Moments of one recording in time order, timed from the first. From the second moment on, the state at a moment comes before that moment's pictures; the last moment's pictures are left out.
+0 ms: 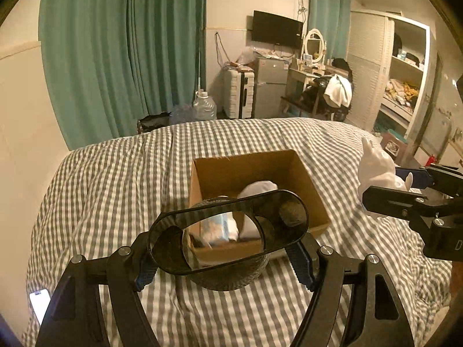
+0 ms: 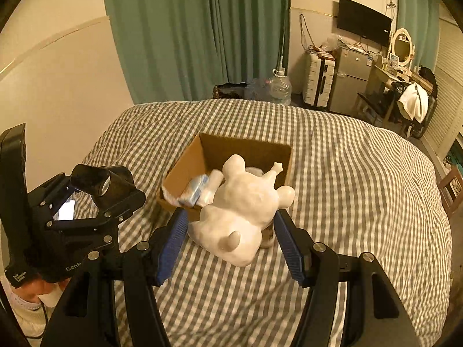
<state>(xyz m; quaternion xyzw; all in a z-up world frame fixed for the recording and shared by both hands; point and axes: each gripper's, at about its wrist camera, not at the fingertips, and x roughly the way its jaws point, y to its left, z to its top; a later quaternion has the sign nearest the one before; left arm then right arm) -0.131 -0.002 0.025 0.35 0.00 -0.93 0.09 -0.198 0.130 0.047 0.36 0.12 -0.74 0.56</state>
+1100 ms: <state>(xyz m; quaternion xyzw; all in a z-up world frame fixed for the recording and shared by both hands) -0.264 -0.012 -0.073 0.40 -0.06 -0.91 0.11 -0.301 0.000 -0.031 0.41 0.08 -0.74 0.53</state>
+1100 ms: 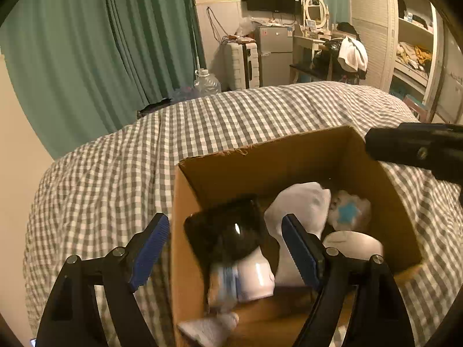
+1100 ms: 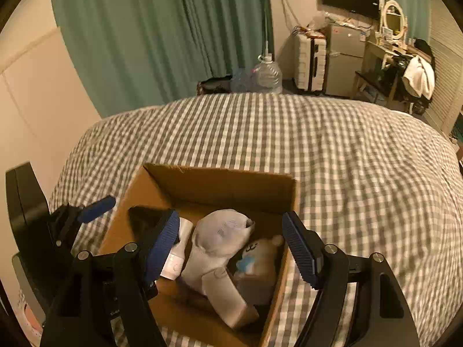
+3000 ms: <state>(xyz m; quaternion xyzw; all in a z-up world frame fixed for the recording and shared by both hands) -0.069 0.016 -0.043 0.24 0.00 -0.96 0.18 -0.159 0.180 -0.054 0.19 0.05 -0.88 0.44</state>
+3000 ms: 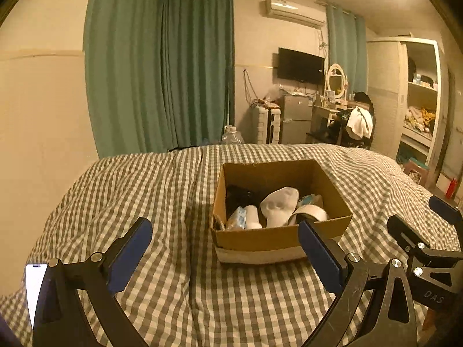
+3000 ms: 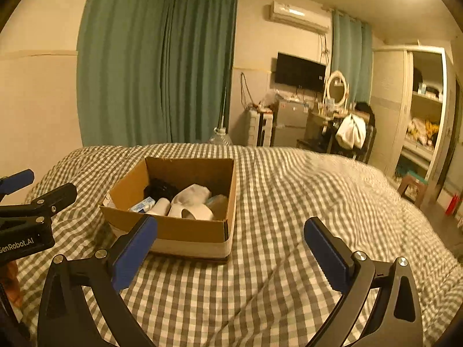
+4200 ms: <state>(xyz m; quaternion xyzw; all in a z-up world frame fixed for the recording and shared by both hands) -0.067 0.020 -0.043 0.25 -0.01 -0.95 0.18 -0.164 0.177 -0.061 0.23 0.05 -0.87 0.43</state>
